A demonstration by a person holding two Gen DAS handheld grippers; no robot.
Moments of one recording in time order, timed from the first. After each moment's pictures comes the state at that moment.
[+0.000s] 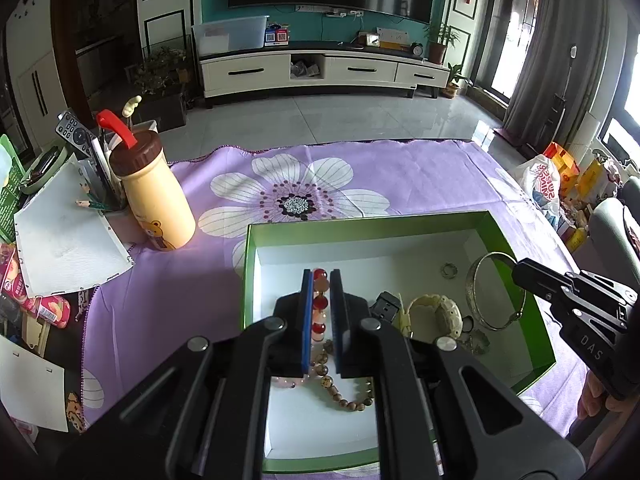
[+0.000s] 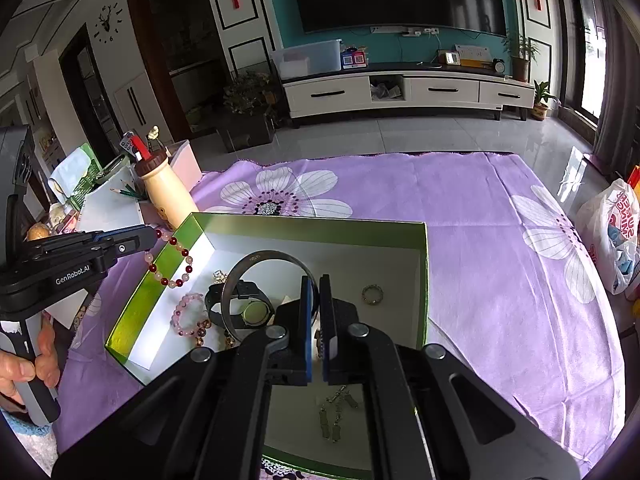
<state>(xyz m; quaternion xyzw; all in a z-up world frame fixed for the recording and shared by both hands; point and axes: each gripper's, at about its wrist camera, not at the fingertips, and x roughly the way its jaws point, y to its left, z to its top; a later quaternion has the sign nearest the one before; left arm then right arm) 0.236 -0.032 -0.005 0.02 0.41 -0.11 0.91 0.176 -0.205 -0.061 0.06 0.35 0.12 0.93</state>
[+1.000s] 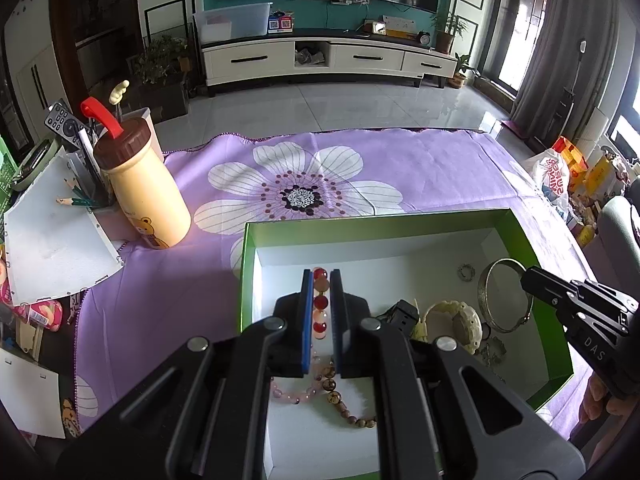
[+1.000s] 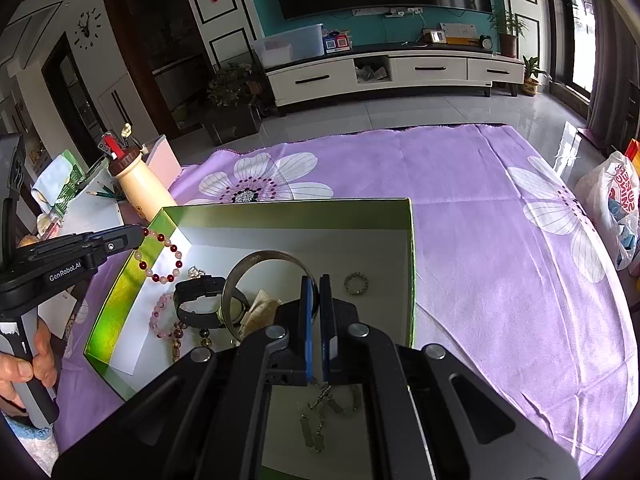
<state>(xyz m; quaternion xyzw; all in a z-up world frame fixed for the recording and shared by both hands) 0.261 -0.034 -0.021 0.02 0.43 -0.10 0.90 0.194 -0.217 -0.084 0.09 0.38 0.11 0.92</state>
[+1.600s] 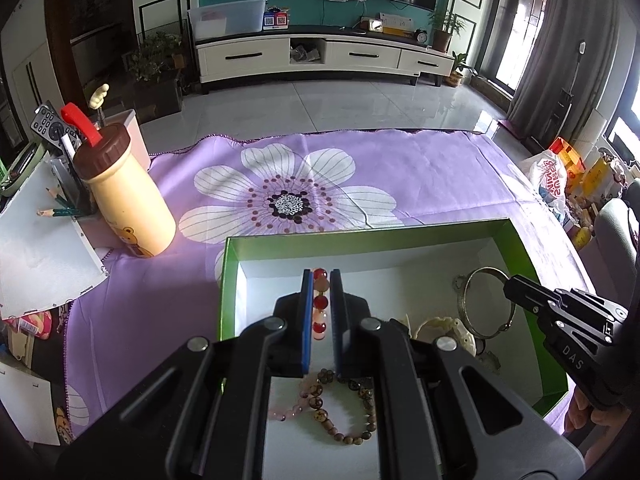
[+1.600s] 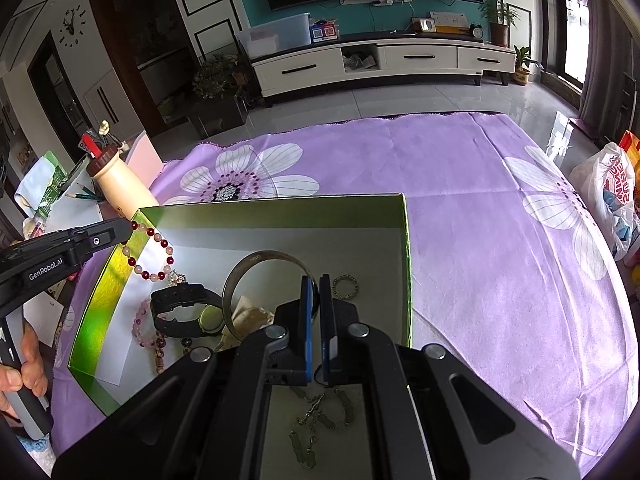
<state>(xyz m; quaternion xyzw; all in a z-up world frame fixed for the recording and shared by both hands) 0.280 -0.046 -0.024 0.01 0.43 -0.11 0.89 0.214 -0.217 -0.095 0.08 0.40 0.08 0.91</state>
